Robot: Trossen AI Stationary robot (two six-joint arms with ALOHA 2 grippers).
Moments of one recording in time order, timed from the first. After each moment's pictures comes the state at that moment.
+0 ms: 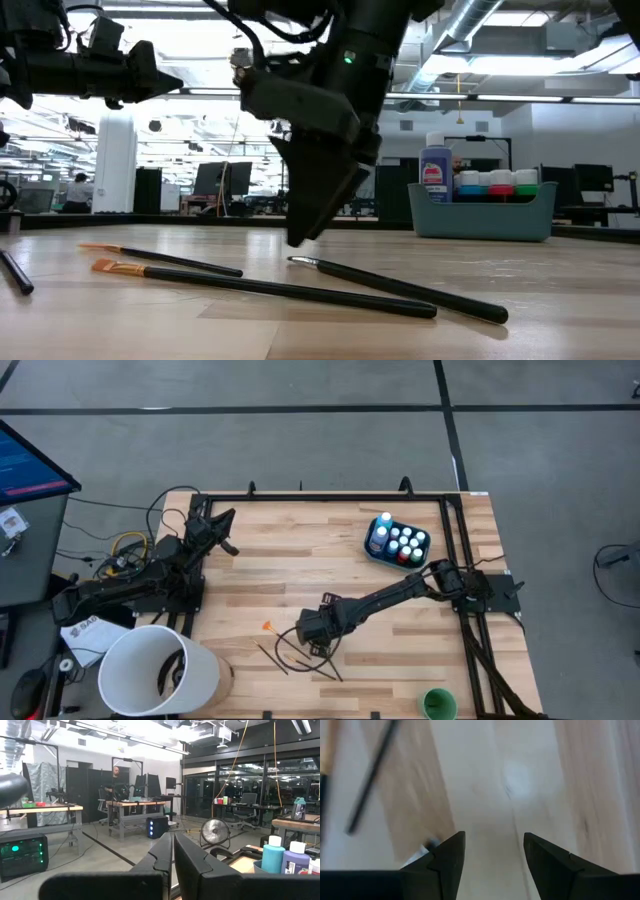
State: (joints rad) left arm 0.48 0.37 0.01 0.63 -0.37 0.07; right arm 0.31 2.26 1.74 -0.78 0.20 0.49
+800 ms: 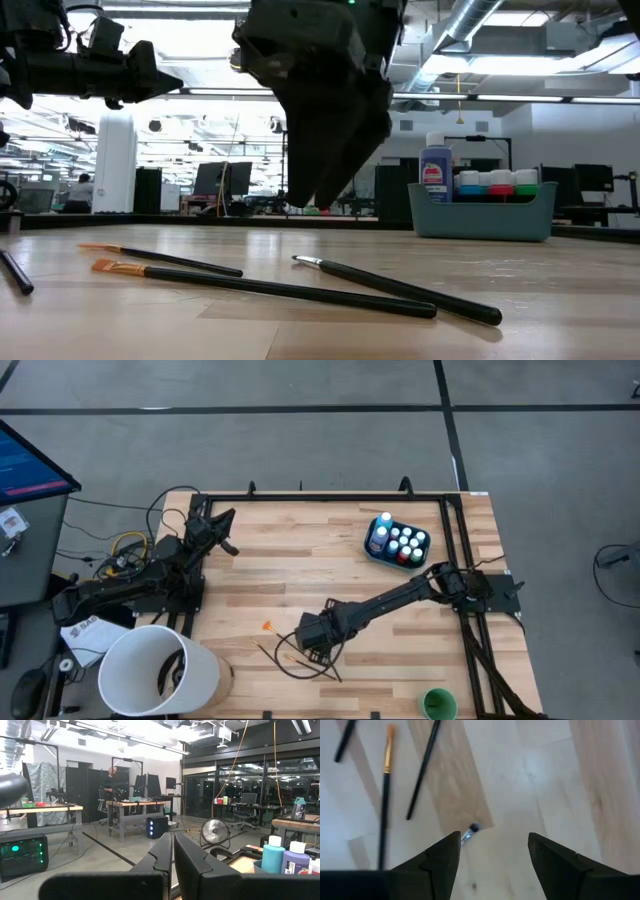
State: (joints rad) left arm 0.48 0.37 0.01 0.63 -0.37 0.07; right arm 0.34 2.26 1.85 -0.91 0.16 0.61
